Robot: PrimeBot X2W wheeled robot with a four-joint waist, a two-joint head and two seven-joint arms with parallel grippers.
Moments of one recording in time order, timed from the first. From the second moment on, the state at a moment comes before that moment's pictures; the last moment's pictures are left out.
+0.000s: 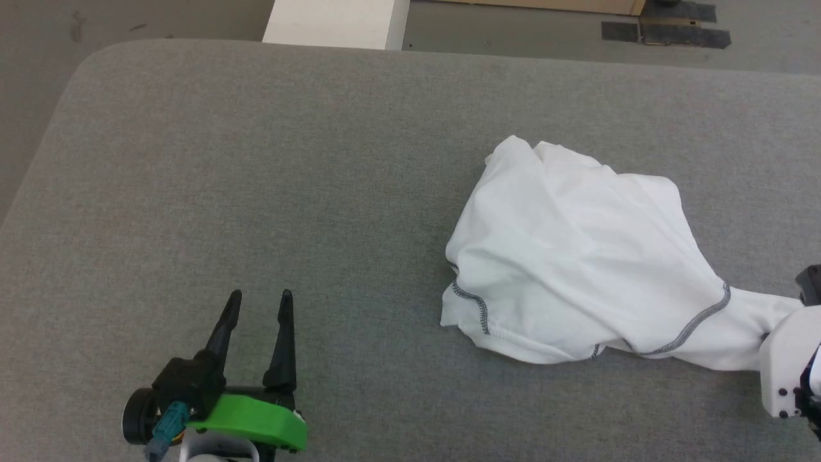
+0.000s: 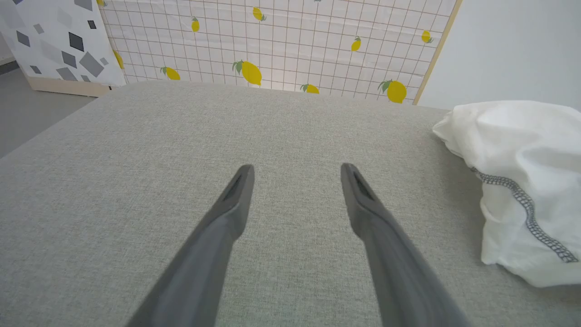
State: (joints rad) left arm 0.01 0.11 -0.12 0.05 -0.23 -0.03 -0.26; right arm -0.13 -0.35 -0.15 0.16 0.15 0.13 0.76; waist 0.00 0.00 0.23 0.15
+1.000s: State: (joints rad) left arm -0.07 0.09 -0.15 0.08 -0.21 -0.06 -0.26; right arm -0.46 -0.43 -0.41 0.35 -0.17 0.13 0.36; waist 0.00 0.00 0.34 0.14
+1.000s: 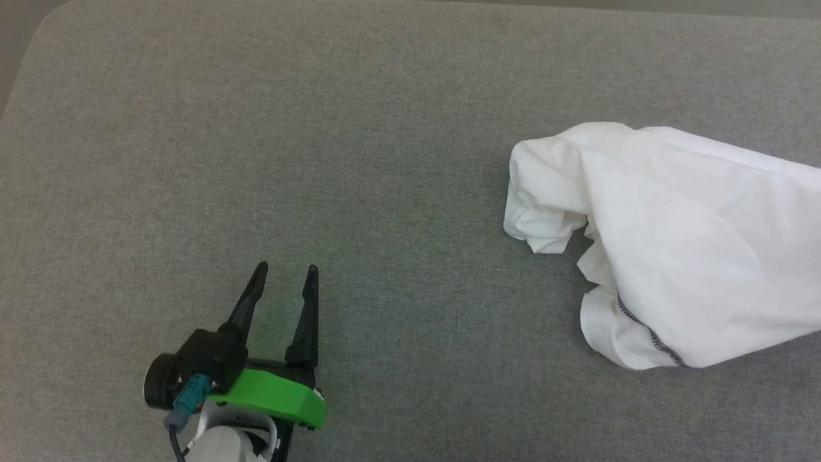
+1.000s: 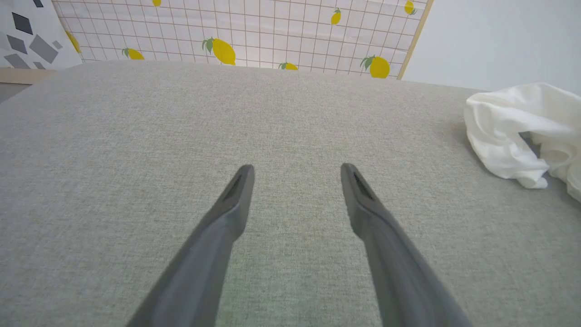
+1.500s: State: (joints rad) left arm 0.02 0.10 -0.15 0.08 -0.20 -0.07 -0.26; right arm -0.13 -0.09 -0.38 -0.09 -0.03 0.13 0.18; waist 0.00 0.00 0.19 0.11
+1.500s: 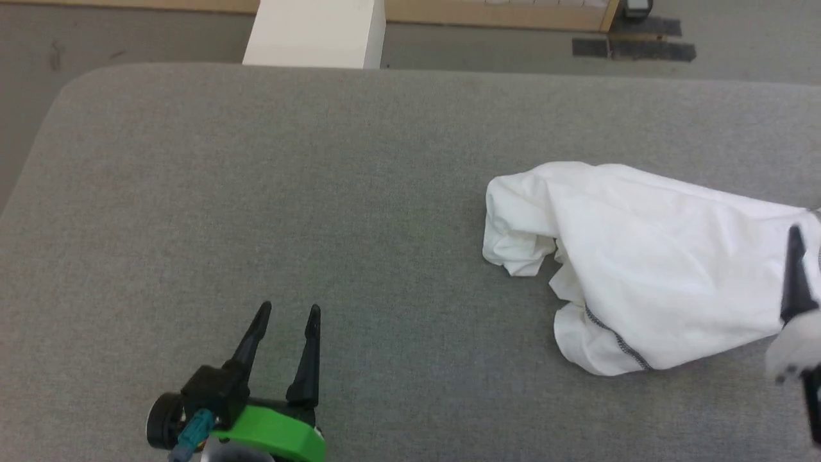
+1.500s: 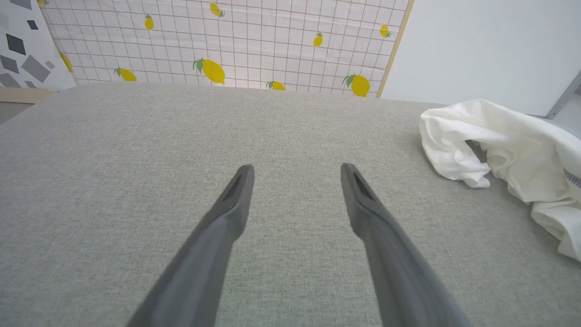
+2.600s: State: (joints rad) left arm -0.60 0.17 -0.61 0.32 -0.29 -0.13 0.29; right arm 0.02 -0.05 -0.21 -0.29 0.15 0.13 0.08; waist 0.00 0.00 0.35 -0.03
